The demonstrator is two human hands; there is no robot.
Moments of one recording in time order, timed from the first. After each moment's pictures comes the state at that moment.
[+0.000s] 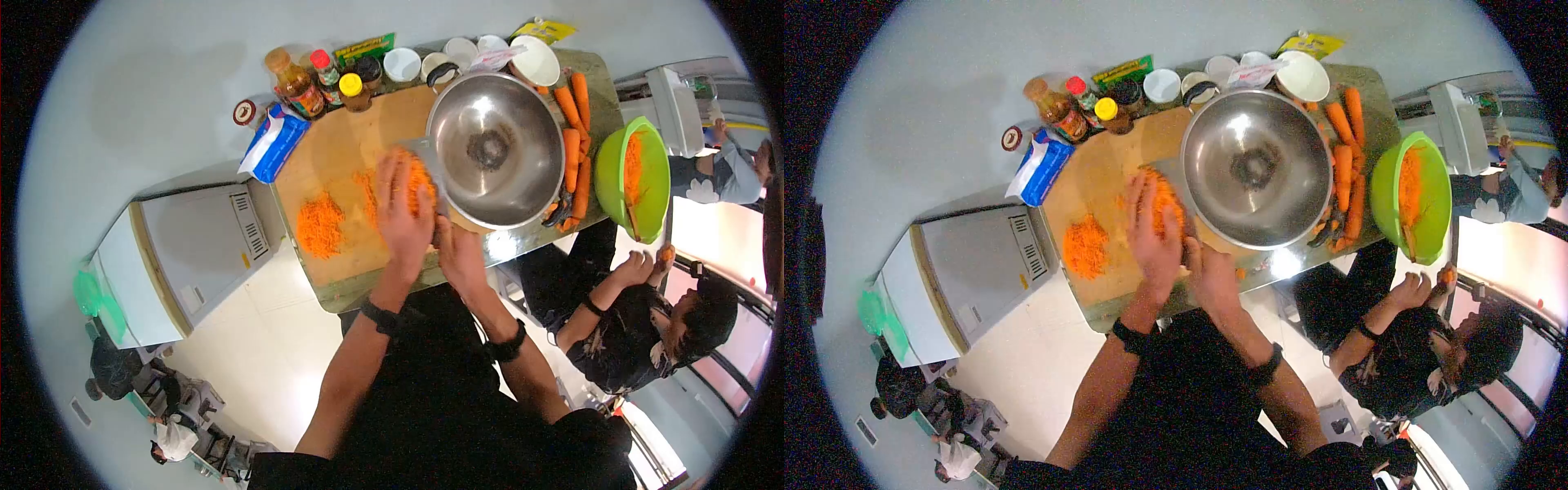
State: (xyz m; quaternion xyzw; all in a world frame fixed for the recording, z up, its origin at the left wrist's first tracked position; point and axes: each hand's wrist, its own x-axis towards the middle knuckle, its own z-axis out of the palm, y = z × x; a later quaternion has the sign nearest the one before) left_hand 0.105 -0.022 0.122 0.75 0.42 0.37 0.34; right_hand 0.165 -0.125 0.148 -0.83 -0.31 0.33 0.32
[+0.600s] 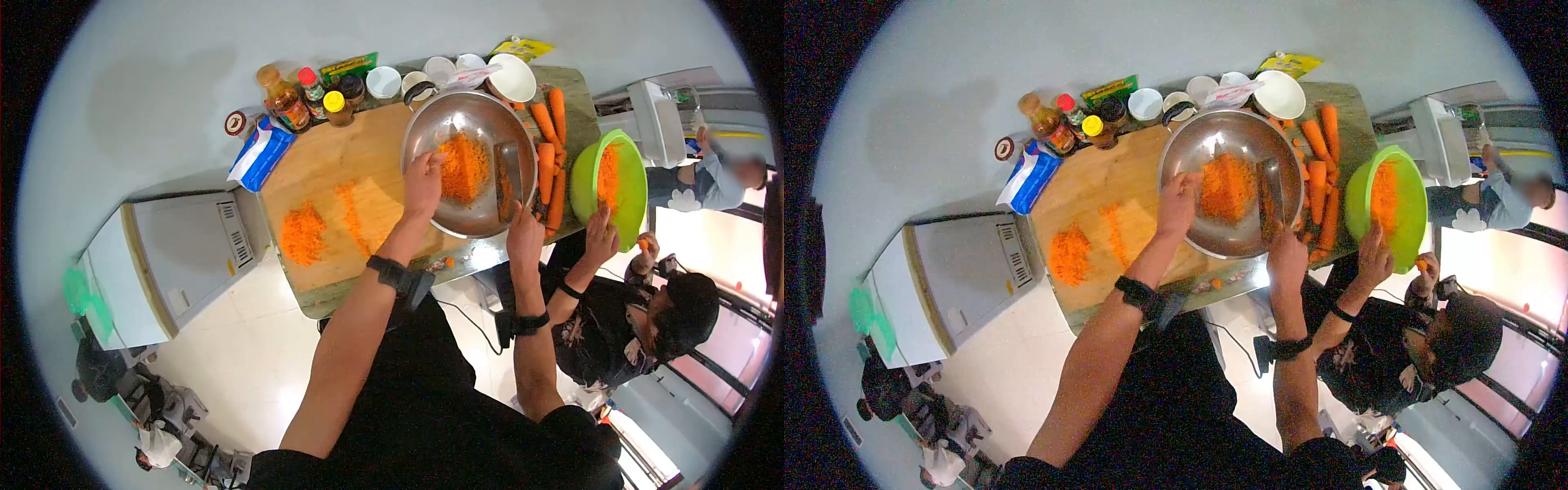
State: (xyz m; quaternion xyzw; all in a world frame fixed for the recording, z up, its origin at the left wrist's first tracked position) left_hand 0.203 -0.005 0.084 0.61 0.46 0.19 0.62; right_hand 0.316 -0.197 0.136 -0.96 -0.27 0.09 0.08
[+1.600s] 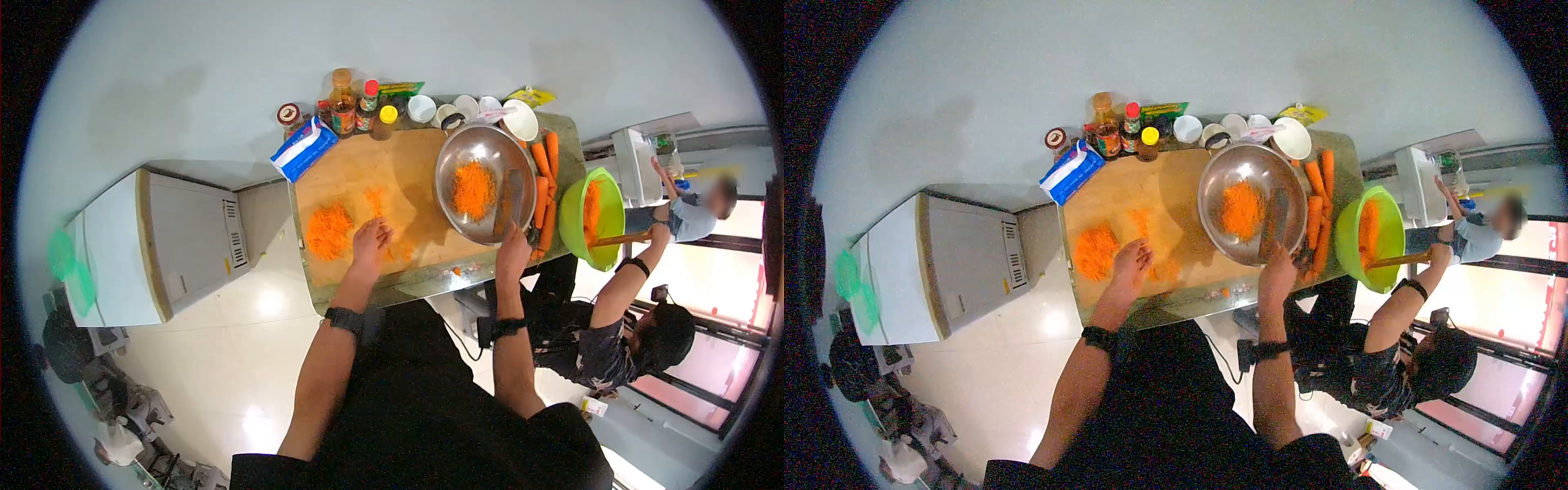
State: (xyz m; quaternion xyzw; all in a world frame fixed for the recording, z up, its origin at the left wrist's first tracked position) left_hand 0.004 -0.010 0.054 0.08 0.50 0.26 0.82; right_hand 0.246 -0.173 0.147 -0.95 -0.27 0.00 0.15
